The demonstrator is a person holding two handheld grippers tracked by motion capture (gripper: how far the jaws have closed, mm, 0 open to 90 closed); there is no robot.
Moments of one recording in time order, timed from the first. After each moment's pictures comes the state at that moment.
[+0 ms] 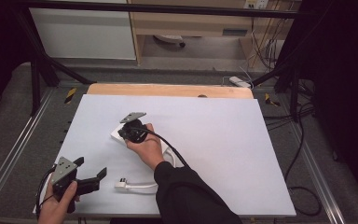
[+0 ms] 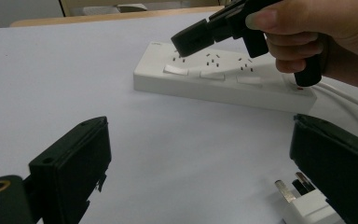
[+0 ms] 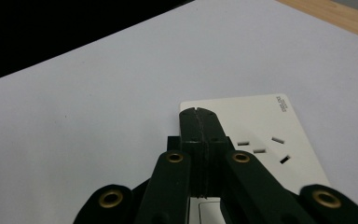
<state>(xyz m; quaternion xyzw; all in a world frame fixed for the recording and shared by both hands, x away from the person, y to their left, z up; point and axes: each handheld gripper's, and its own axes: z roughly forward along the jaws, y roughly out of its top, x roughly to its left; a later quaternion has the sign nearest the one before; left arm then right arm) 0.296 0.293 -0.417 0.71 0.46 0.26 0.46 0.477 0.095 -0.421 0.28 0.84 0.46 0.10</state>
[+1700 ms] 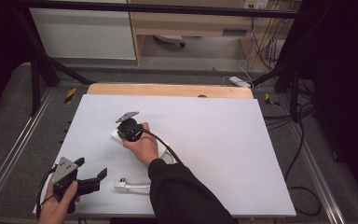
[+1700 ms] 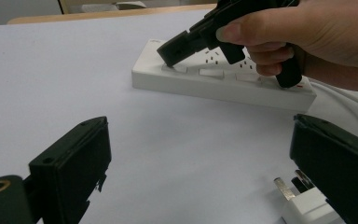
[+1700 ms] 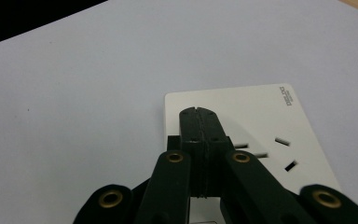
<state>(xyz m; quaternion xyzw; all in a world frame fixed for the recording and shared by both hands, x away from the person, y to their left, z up) 0.296 0.293 -0.418 0.71 0.46 0.26 0.46 0.490 0.113 -0.432 0.29 0.85 0.42 0.12</state>
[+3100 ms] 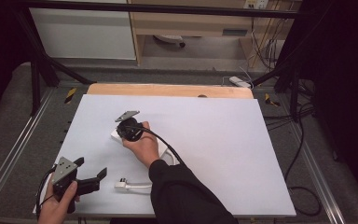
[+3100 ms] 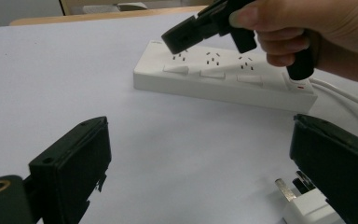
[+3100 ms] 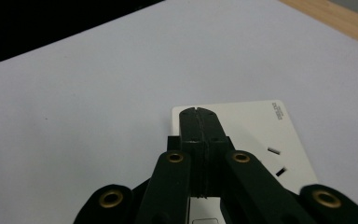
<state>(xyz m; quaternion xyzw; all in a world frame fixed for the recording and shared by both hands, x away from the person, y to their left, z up) 0.296 0.293 -0.417 0.71 0.47 0.27 0.46 0.480 0.108 -0.415 0.28 0.85 0.44 0.13</state>
